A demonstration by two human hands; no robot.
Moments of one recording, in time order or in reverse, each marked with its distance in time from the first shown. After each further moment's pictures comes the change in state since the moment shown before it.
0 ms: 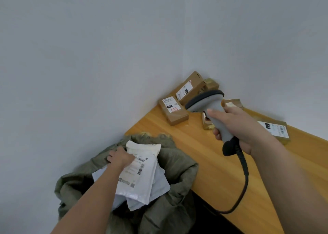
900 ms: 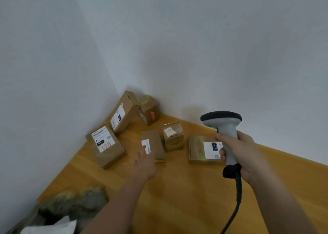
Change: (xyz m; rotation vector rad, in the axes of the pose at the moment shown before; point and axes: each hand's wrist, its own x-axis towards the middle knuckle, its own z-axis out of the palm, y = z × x) left_hand -0.013 0.338 0.218 0.504 -0.160 0.659; right_hand 0.157 0.059 -0.254 0.183 0.452 0.158
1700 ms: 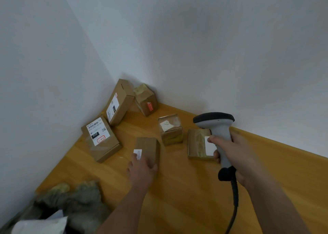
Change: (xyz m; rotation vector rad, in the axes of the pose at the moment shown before) left_hand 0.009 -0.002 0.059 -0.180 0.201 -0.292; right_hand 0.054 0.031 -0.002 -0.043 -0.105 0.096
